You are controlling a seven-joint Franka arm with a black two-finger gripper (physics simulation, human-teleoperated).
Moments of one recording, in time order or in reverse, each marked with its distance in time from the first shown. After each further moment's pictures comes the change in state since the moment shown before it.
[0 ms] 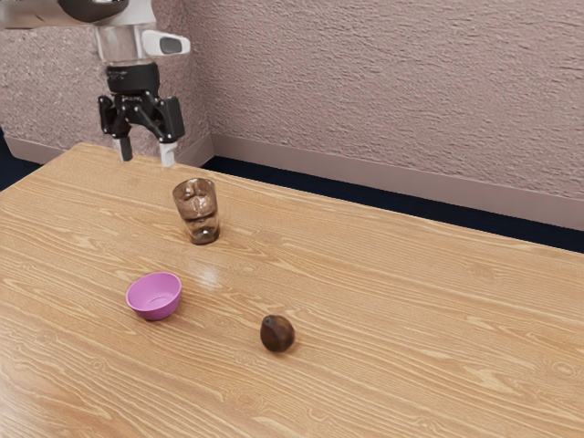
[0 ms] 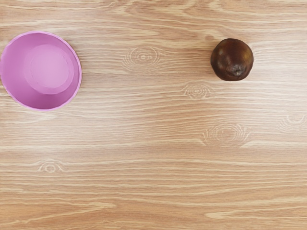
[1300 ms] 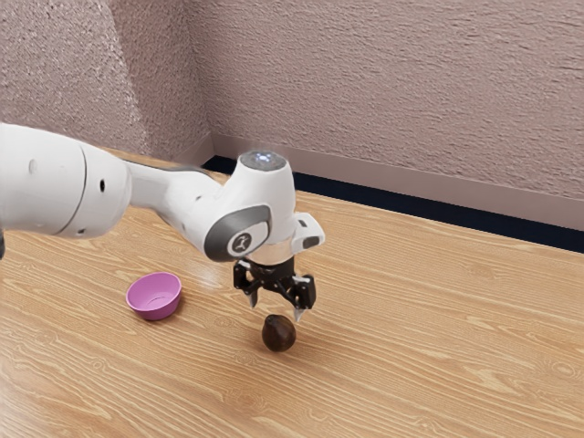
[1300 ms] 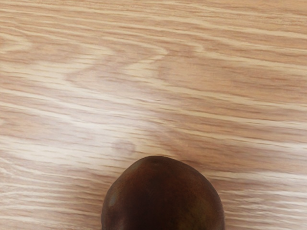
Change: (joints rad) arm -0.300 0.182 -0.042 -0.619 0.152 1.034 -0.484
